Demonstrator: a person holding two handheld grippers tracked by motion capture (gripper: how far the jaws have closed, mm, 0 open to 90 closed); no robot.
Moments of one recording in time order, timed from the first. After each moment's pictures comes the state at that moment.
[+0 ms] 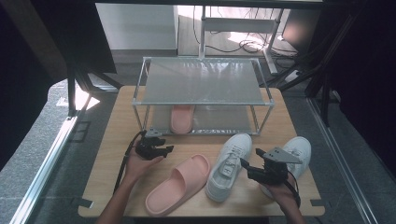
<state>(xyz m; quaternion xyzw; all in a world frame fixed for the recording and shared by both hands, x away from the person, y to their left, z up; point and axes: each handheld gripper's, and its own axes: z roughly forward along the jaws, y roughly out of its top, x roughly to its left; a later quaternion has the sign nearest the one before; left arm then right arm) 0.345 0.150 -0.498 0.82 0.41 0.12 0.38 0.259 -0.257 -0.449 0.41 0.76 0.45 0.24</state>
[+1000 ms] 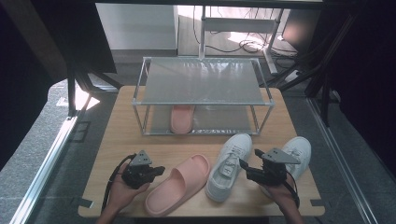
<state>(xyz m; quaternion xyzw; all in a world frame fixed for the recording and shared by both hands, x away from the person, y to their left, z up) 0.259 0.164 -0.487 0.84 0.35 0.08 0.39 0.259 -0.254 -0.451 0.41 0.76 0.44 0.24</state>
